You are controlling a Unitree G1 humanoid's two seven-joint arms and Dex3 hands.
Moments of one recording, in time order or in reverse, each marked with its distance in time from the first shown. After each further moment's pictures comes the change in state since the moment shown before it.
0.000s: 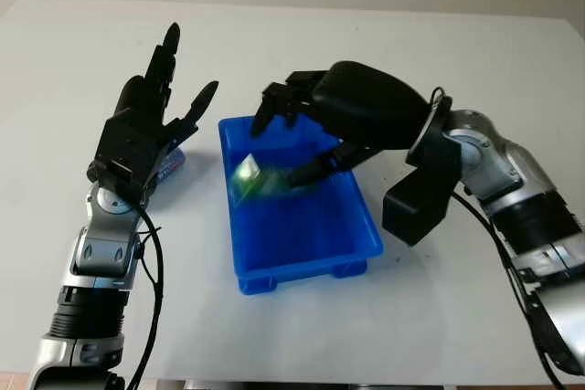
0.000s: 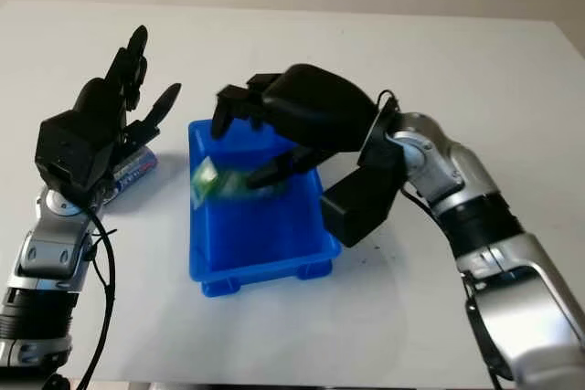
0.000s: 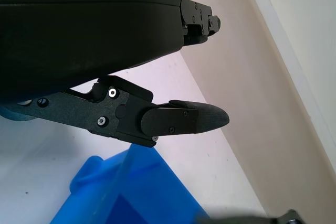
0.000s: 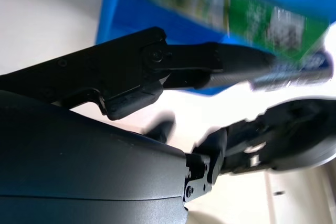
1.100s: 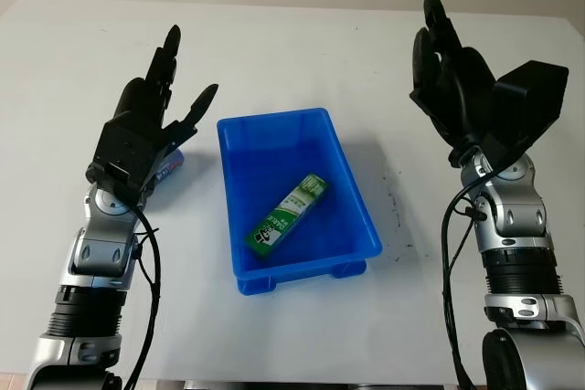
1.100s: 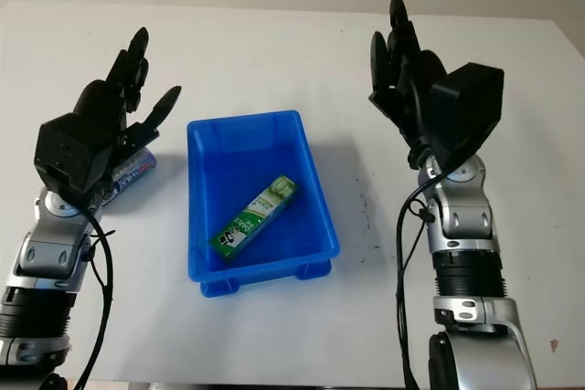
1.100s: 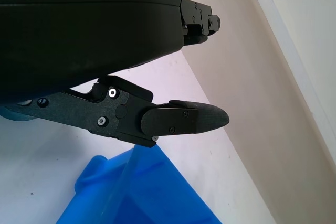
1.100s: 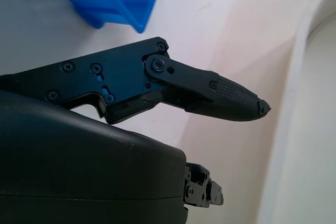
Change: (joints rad) left arm -0.001 0.020 0.002 0.039 -0.007 -0.036 -0.014; right arm 0.220 0.268 -0.434 -0.064 0.526 0.731 -0.193
